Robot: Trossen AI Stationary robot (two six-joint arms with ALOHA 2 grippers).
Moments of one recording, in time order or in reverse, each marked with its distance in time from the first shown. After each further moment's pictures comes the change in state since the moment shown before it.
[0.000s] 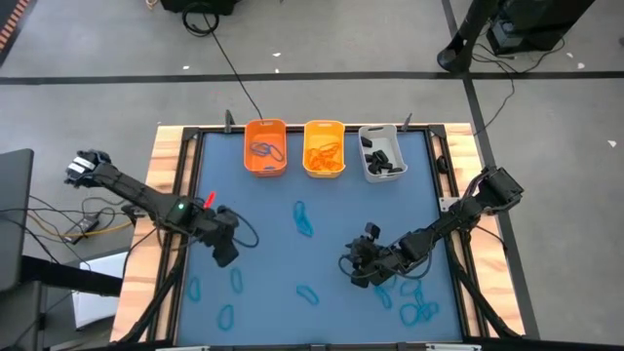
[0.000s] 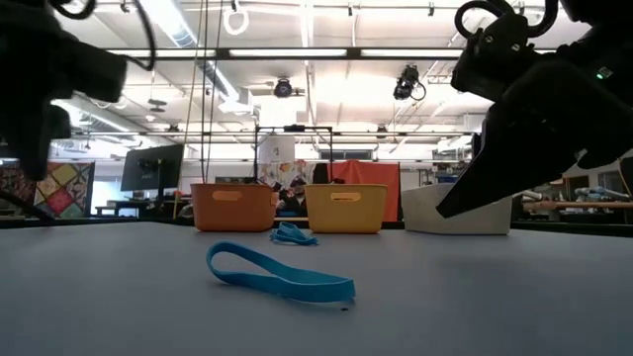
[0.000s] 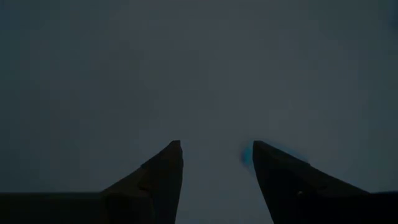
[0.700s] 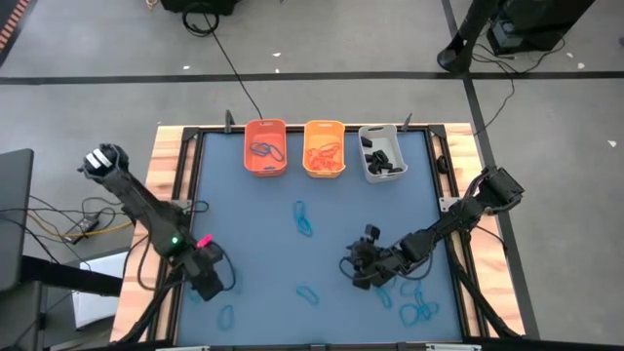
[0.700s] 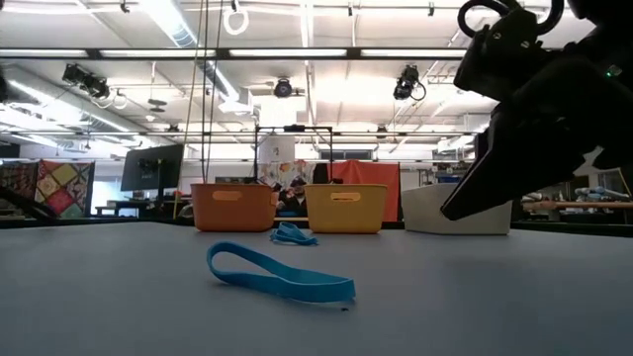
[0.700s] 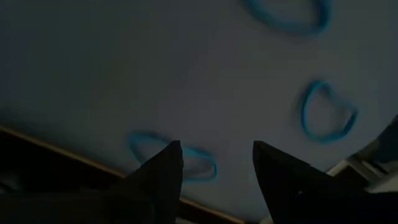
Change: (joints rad) left arm -0.408 0.165 0.000 0.109 0.230 -0.575; right arm 0.014 0.000 0.000 -0.001 -0.021 -0.017
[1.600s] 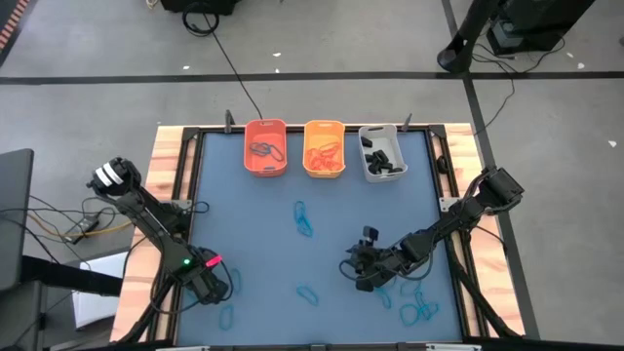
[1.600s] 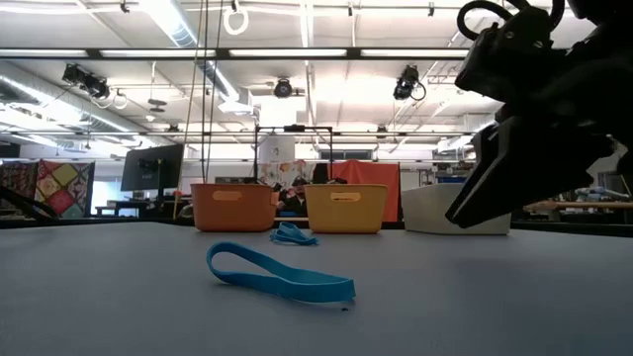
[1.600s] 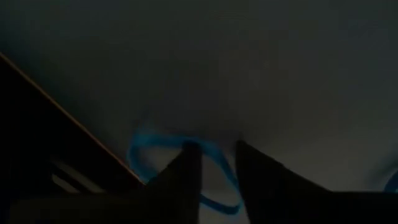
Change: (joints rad) left arm -0.068 0.253 0.005 0.056 0.058 -0.360; right arm 0.000 0.000 0.000 0.000 -0.061 -0.089
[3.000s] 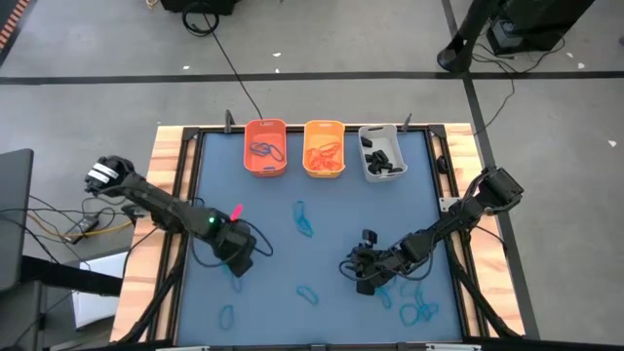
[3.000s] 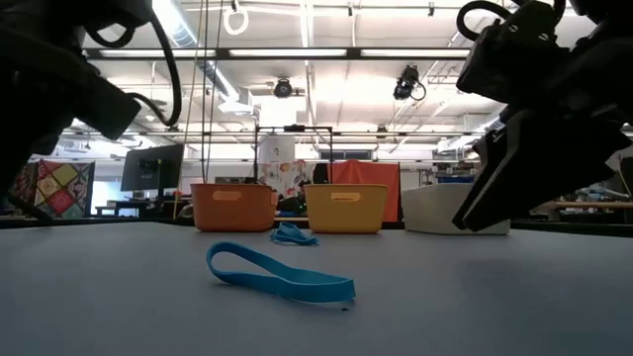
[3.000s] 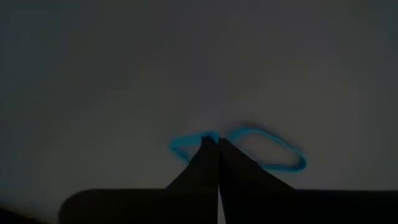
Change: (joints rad) left arm 0.509 -0.086 0.109 -0.160 -0.092 0.799; right arm -0.004 0.000 0.000 0.022 -0.075 0.037
